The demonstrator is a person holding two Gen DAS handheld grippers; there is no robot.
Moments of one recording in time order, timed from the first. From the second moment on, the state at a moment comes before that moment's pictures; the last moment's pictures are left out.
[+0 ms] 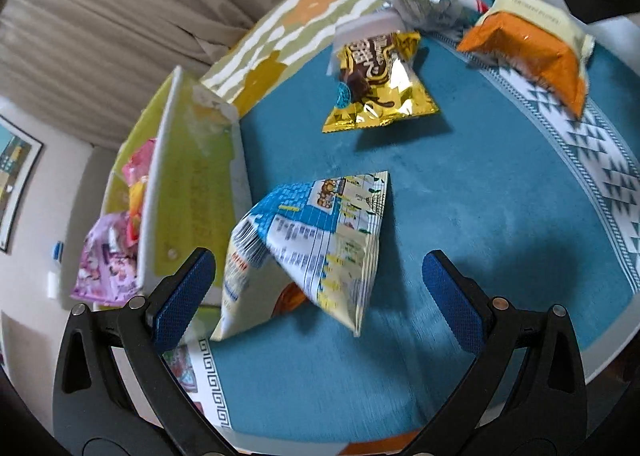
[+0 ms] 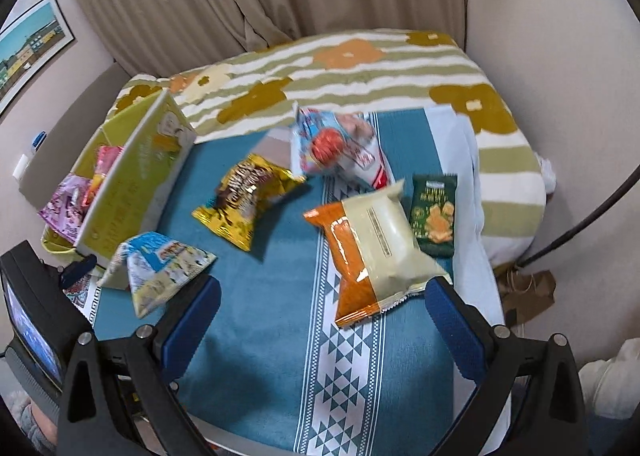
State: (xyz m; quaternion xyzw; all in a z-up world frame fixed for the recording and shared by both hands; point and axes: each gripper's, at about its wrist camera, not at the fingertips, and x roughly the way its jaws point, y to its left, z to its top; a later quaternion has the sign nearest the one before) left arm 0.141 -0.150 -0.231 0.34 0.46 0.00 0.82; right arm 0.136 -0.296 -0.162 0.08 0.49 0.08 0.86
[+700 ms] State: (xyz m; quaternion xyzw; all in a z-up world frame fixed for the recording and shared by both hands) left arm 0.199 -0.130 -0.260 0.35 0.50 -0.03 0.79; right arm 0.188 -0.289 -0.214 0.00 0.51 0.06 0.86
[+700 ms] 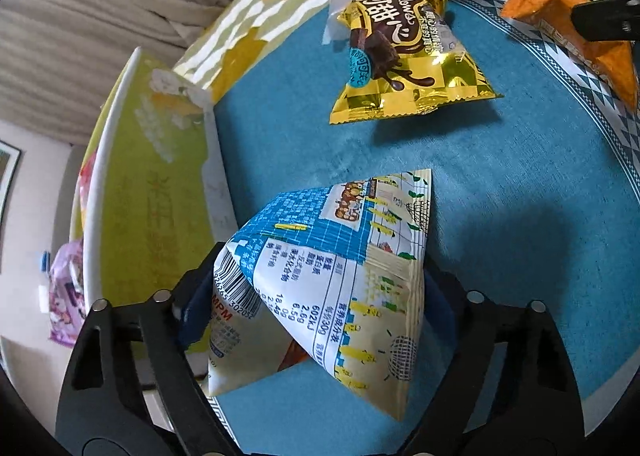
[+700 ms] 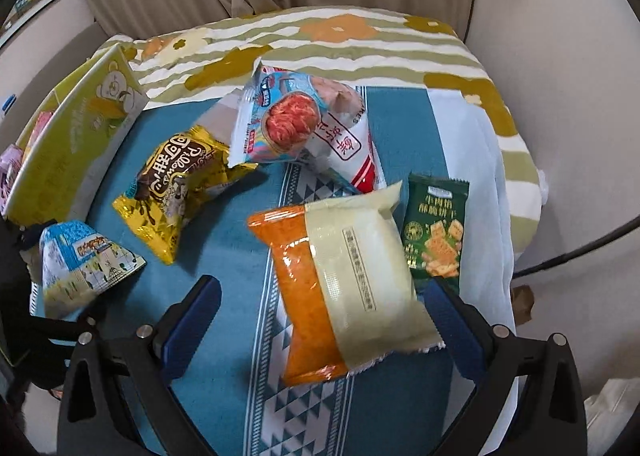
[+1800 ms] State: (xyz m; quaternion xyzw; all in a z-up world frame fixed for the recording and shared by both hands) left arm 0.173 -0.118 -0.165 0.22 0.47 -0.05 0.85; right arm 0.167 -0.293 -0.181 0.01 0.50 0.06 0.86
